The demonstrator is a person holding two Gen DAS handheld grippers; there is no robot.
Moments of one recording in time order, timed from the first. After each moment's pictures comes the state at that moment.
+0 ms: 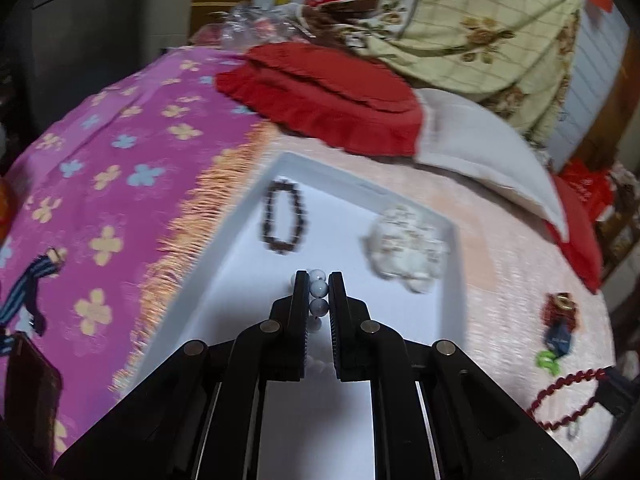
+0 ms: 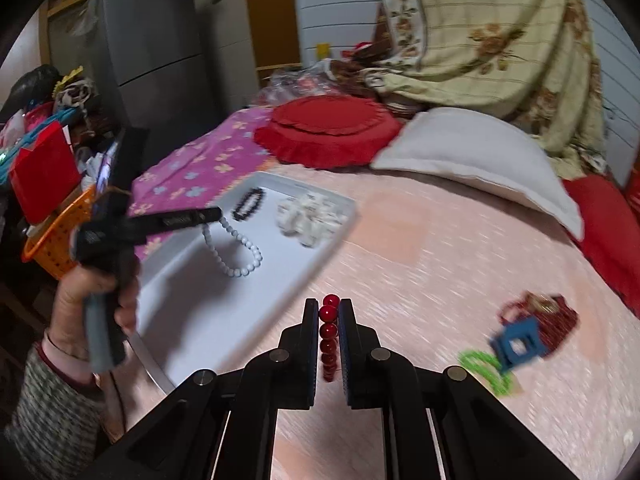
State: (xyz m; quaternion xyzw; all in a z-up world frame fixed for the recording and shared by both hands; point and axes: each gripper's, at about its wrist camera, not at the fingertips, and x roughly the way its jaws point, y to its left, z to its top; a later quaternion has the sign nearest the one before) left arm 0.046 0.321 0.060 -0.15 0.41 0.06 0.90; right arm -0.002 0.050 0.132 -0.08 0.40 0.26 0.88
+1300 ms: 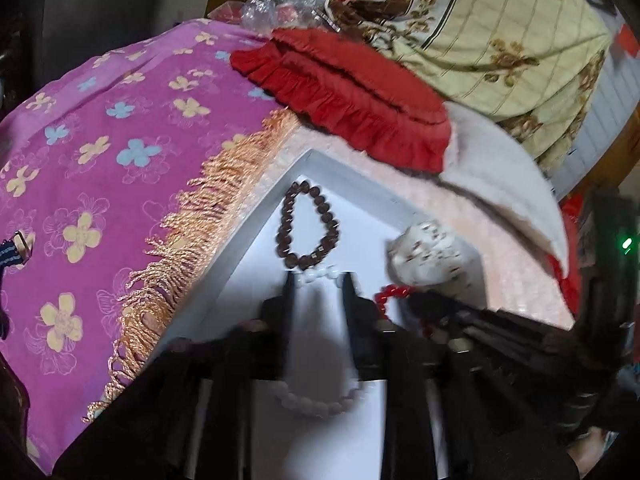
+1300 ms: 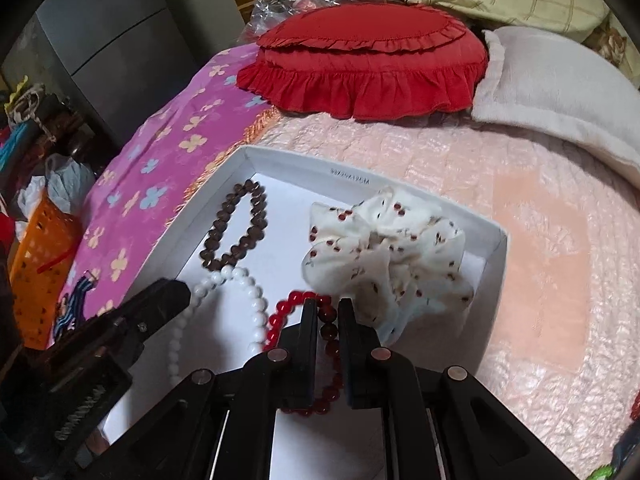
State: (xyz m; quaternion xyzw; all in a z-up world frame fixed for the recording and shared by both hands) left arm 0.067 0.349 0.037 -0.23 0.40 0.05 0.89; right arm 0.164 0.197 0.021 -0.04 0.52 0.27 0.81
